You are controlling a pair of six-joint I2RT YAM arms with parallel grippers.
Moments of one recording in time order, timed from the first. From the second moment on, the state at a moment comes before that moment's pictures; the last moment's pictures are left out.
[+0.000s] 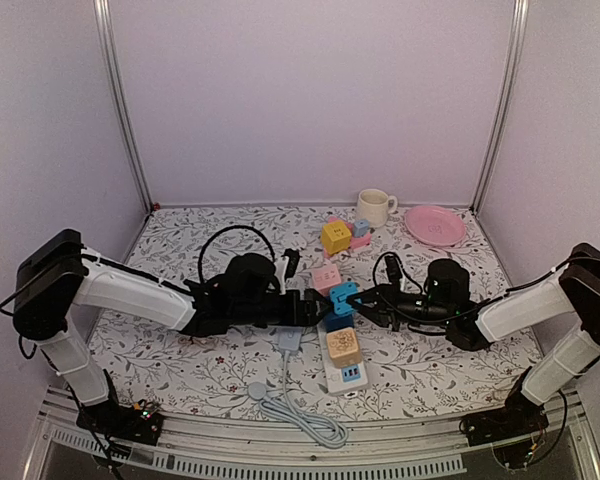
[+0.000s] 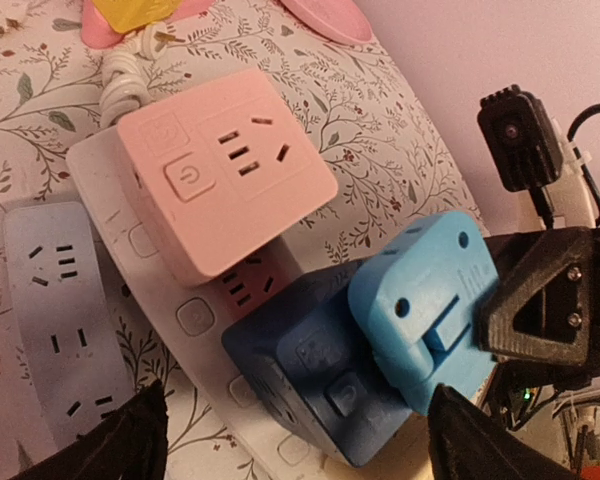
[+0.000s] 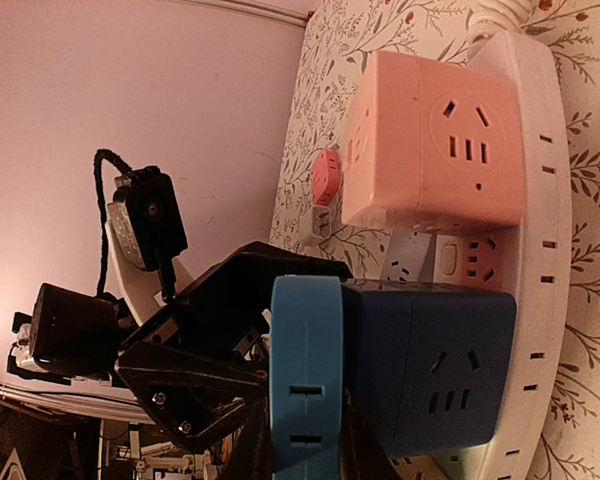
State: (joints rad) left arm -1.01 1.68 0.83 0.35 0.02 -0.75; right arm 0.75 1.53 0.46 0.84 -0.46 1.19
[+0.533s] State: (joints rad) left arm -1.07 1.86 1.03 0.21 -0.11 -0.74; right arm 0.75 1.52 0.40 1.11 -0.46 1.21
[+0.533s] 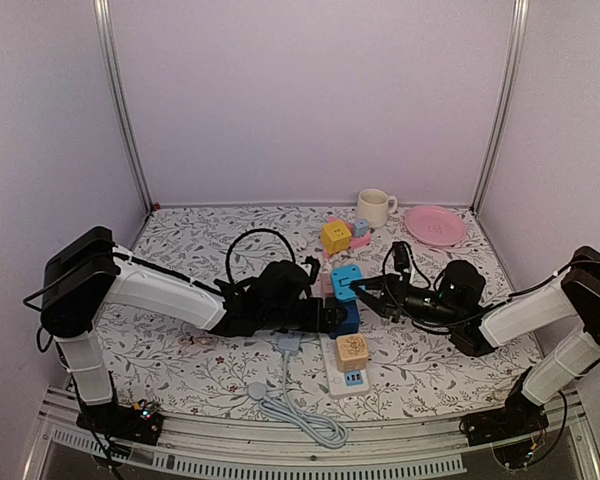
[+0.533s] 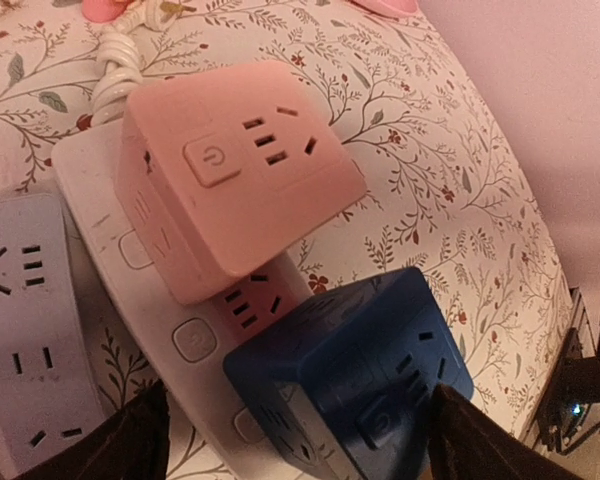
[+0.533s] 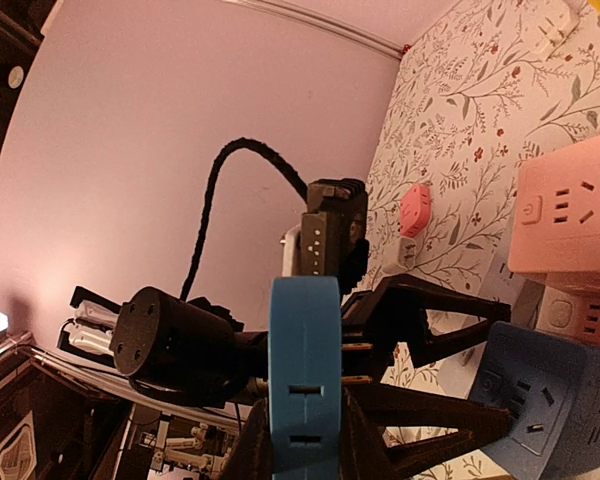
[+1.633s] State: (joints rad) left arm -1.08 1.50 0.82 0.18 -0.13 -0.71; right arm 0.65 0.89 0.35 0.24 -0.08 0.91
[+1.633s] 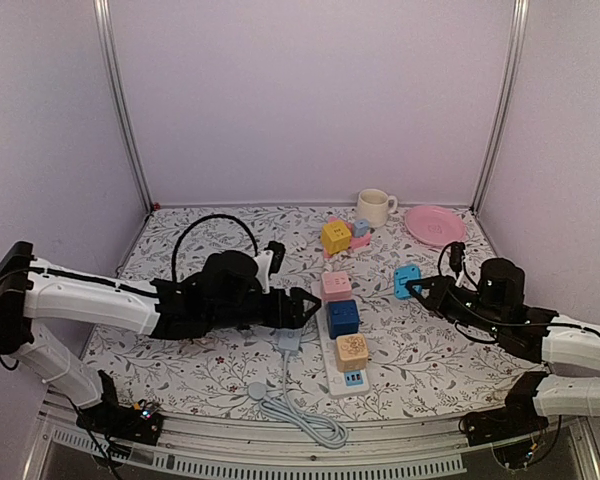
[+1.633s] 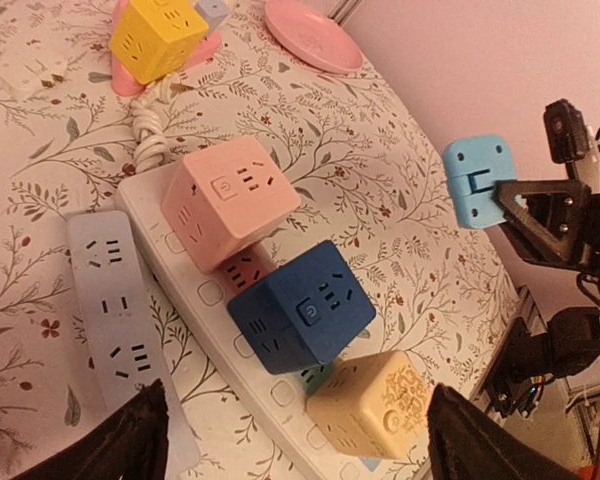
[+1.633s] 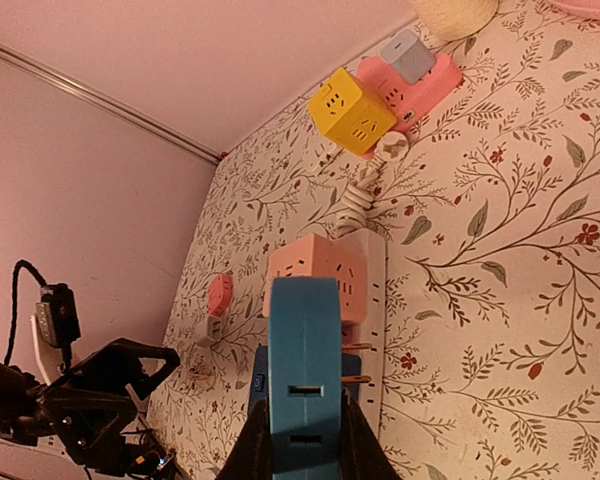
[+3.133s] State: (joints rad) left arm -1.08 1.04 0.49 0.14 -0.26 -0.79; right arm 0.77 1.05 0.39 0.02 0.04 0.84
